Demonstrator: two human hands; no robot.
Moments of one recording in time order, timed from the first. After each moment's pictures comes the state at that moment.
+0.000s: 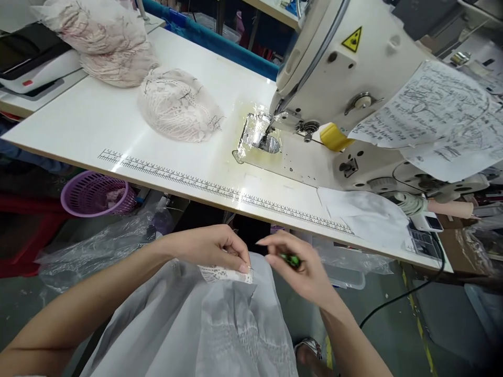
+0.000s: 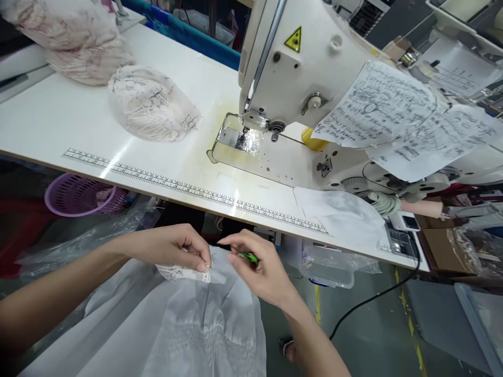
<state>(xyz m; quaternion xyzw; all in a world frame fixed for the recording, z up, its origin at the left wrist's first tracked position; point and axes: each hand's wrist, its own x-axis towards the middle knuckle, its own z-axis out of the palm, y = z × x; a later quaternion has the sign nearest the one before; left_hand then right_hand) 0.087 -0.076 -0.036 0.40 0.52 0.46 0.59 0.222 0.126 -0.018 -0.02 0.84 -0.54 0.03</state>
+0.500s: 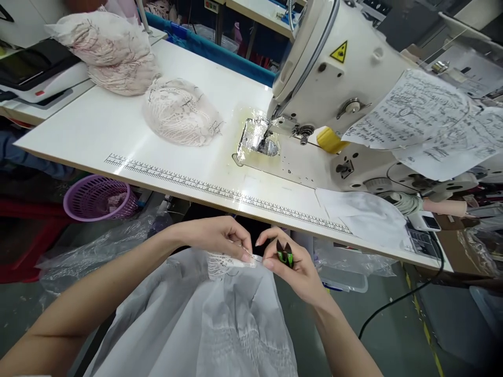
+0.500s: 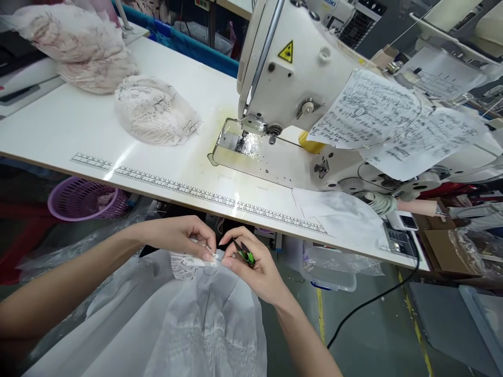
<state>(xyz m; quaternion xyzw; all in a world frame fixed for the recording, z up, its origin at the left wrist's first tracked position) 0.071 -0.065 -0.040 0.43 0.54 0.45 0.57 0.224 0.118 -0.030 -0.02 0.77 -0.63 0.04</state>
